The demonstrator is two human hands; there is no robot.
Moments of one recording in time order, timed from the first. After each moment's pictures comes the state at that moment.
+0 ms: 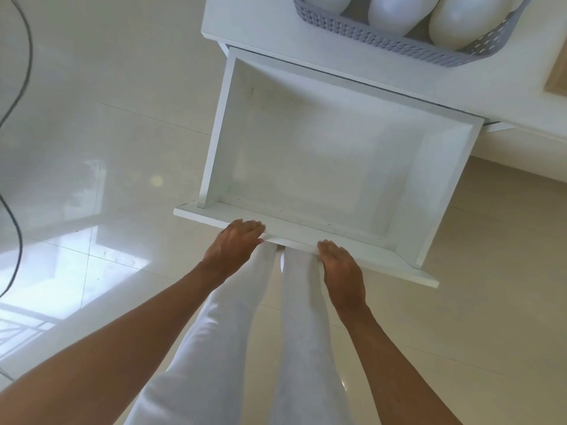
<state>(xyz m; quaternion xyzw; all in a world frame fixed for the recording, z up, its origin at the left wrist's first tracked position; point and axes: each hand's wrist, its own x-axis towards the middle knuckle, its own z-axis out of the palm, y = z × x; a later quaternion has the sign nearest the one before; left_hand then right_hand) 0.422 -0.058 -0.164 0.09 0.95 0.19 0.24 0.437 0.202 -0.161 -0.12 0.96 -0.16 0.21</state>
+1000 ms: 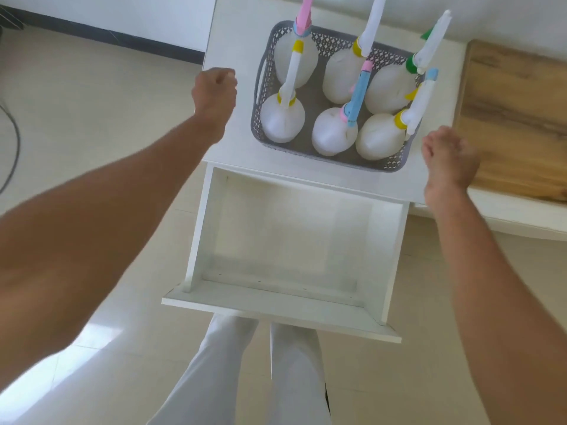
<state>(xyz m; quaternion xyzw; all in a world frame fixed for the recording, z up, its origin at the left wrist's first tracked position) -0.003 -0.067 -0.037 -0.32 0.75 0.58 0.09 0.046 0.300 -0.042 0.40 0.67 -0.62 -0.07</state>
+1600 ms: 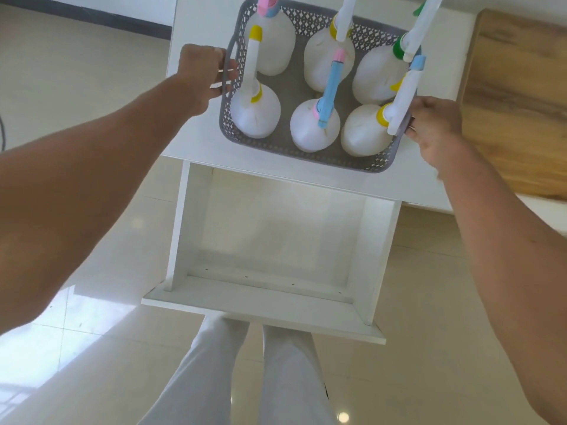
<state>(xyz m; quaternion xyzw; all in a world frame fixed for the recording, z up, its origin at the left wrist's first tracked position) -0.061 -0.040 -0.063 -0.37 0.68 0.61 0.17 -0.036 0.330 -0.074 0.35 0.76 -0.51 0.16</state>
